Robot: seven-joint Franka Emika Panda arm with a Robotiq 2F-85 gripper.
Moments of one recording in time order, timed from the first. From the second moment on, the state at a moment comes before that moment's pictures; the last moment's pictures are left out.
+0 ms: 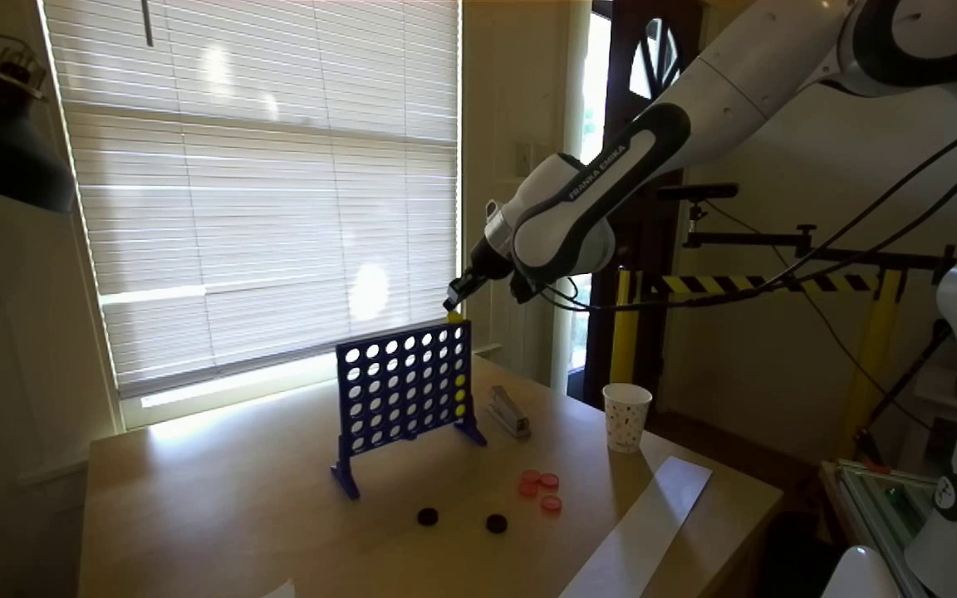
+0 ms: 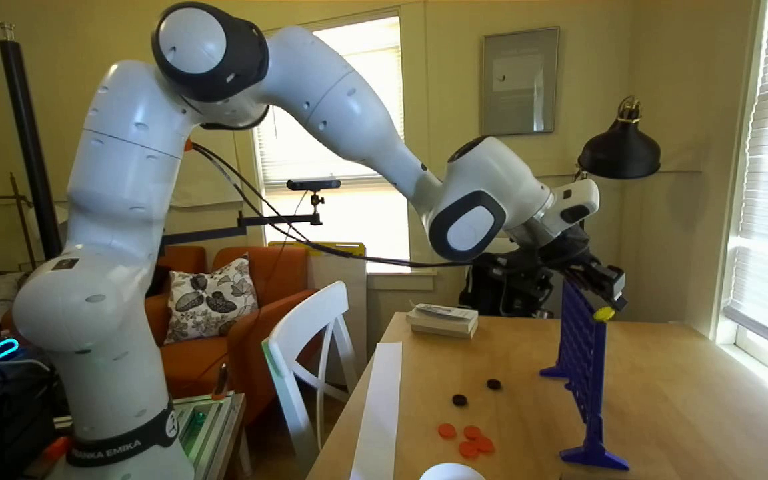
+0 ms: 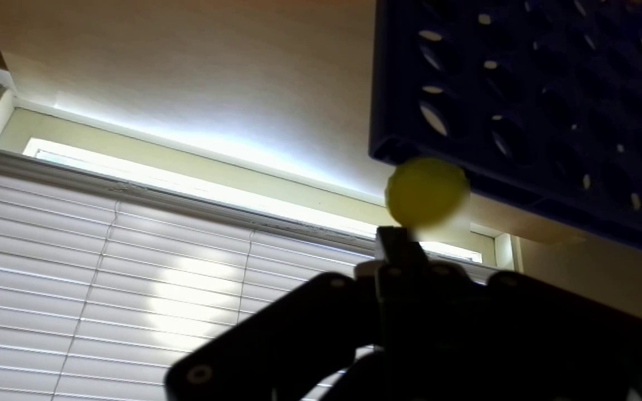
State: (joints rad) arm 0.27 0.36 -0.34 -2.04 0.25 3.16 -0.24
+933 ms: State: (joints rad) arm 0.26 0.36 -0.33 -2.04 0.25 3.16 -0.24
